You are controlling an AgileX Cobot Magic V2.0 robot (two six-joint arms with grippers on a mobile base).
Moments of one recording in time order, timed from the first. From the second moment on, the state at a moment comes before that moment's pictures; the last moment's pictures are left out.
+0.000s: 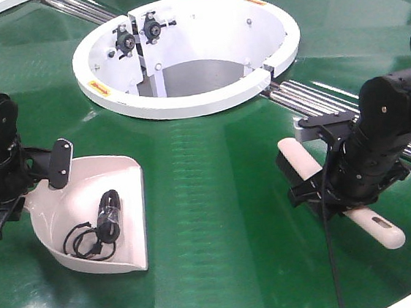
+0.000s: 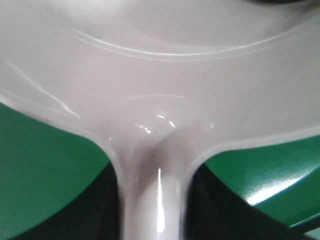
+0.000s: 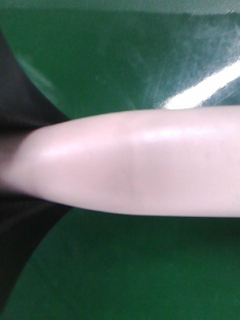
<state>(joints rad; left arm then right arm) -0.16 1.84 -1.36 0.33 1.10 1.16 0.27 1.65 -1.10 0.06 0.96 0.03</state>
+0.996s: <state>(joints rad) -0.16 1.84 -1.36 0.33 1.10 1.16 0.27 1.72 -1.09 0.10 0.99 0.02</state>
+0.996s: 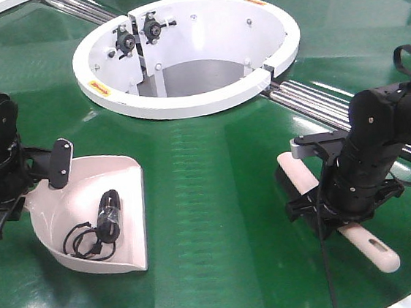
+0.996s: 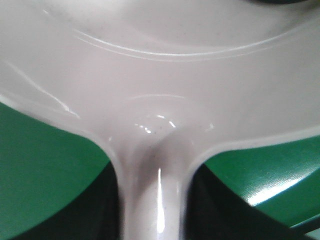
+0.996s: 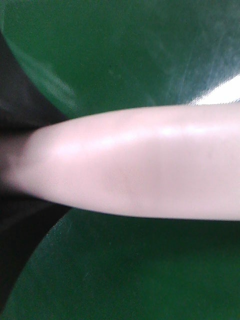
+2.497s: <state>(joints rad) -0.16 1.84 -1.36 0.28 1.09 1.18 0.27 1.75 -1.09 0.08 0.98 0.02</state>
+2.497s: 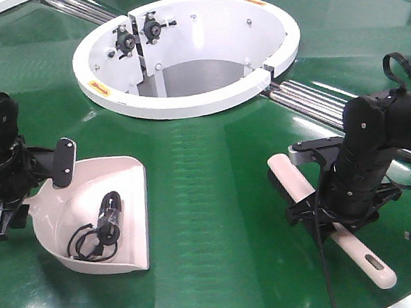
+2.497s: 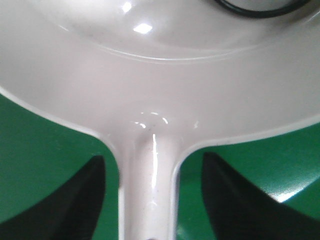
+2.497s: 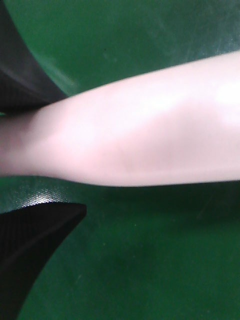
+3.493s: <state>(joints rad) -0.16 1.58 -1.36 0.05 1.17 1.18 0.27 1.57 -1.09 0.06 0.97 -0.01</state>
